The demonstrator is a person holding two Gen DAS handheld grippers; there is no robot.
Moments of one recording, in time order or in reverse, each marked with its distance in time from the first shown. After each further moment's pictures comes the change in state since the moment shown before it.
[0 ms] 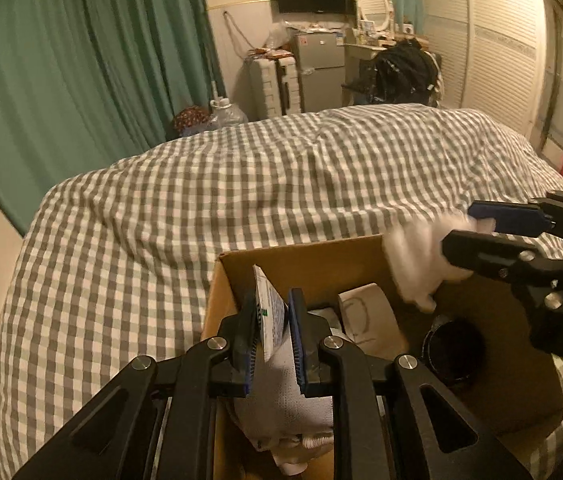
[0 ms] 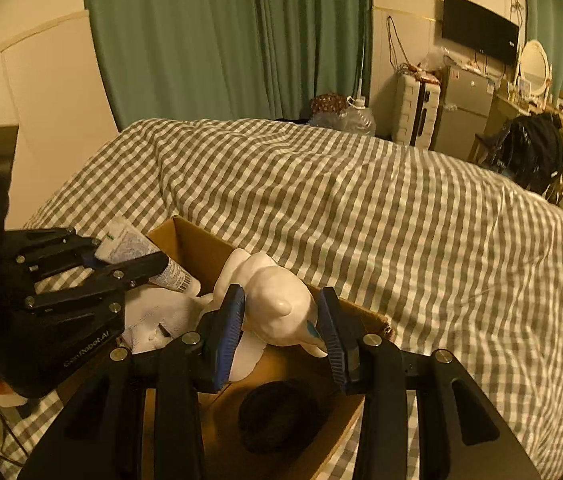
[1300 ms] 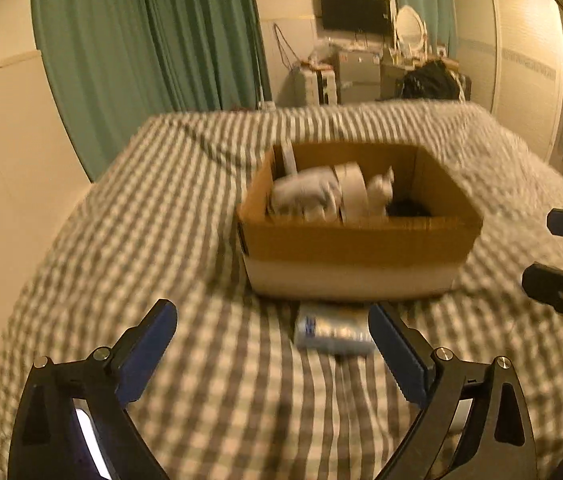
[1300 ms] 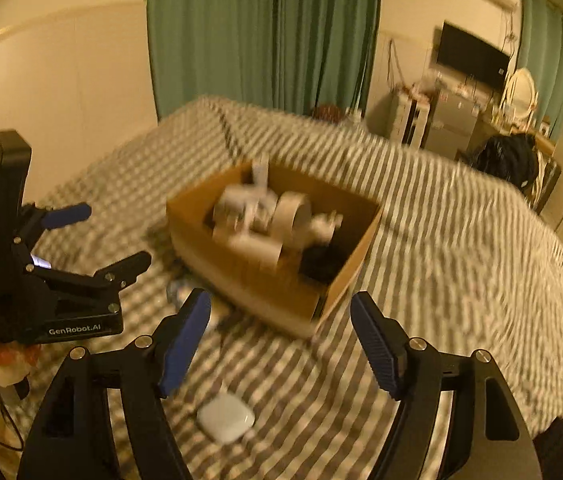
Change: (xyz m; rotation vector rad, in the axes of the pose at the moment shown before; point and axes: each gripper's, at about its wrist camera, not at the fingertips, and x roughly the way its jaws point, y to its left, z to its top) left arm -0.142 -0.009 -0.171 -0.098 -0.042 0.114; right arm -0.167 0.098 -0.147 -0.090 -0.010 -0.071
